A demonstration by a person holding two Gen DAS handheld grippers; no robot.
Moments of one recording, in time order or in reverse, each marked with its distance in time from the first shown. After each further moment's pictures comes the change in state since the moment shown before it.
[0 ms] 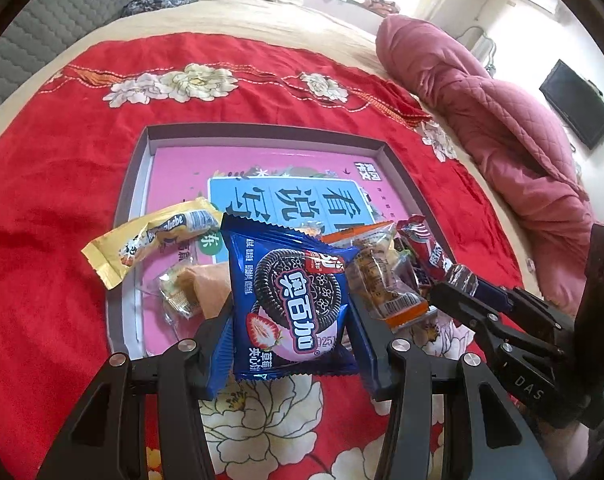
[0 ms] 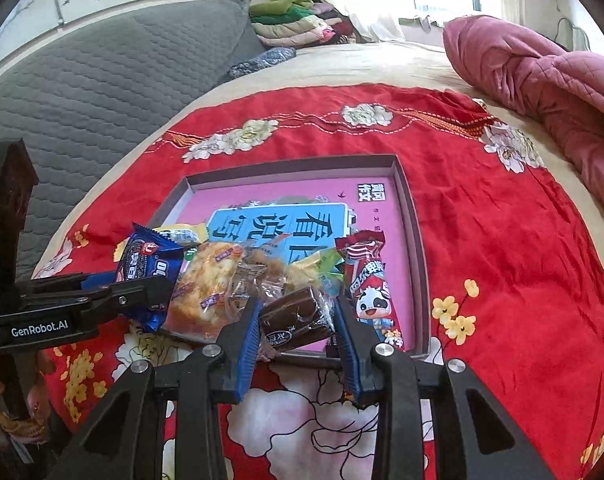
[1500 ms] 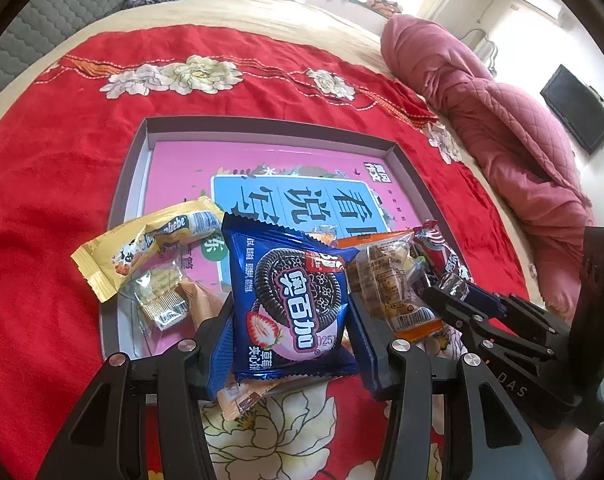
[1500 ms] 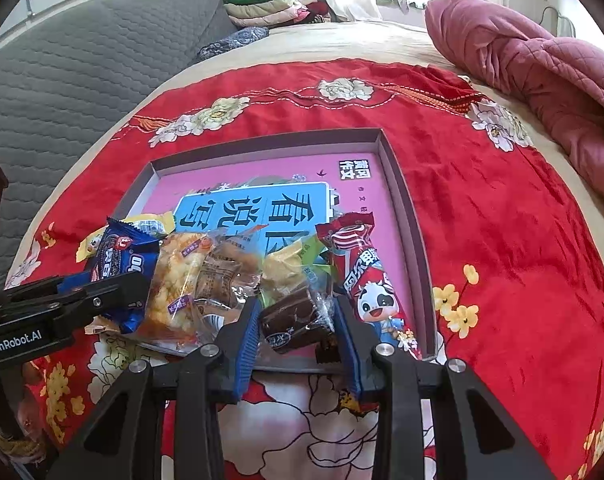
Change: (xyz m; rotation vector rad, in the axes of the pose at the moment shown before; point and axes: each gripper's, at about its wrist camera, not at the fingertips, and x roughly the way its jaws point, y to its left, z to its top) left arm 0.016 0.011 0.006 -0.016 0.005 -0.013; right arm 0.027 0.001 0.003 0.043 0.074 -0.101
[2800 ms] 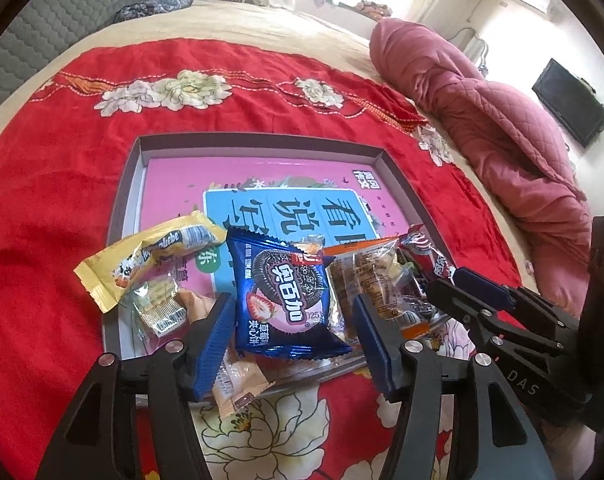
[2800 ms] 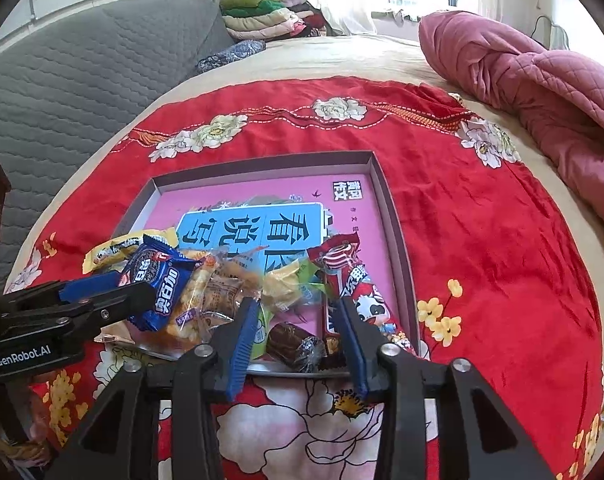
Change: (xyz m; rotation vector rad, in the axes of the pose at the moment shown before) left arm -0.012 -0.009 0.002 0.035 -0.031 -0.004; right arm -0.019 0.003 0.006 -0.007 -0.053 -0.024
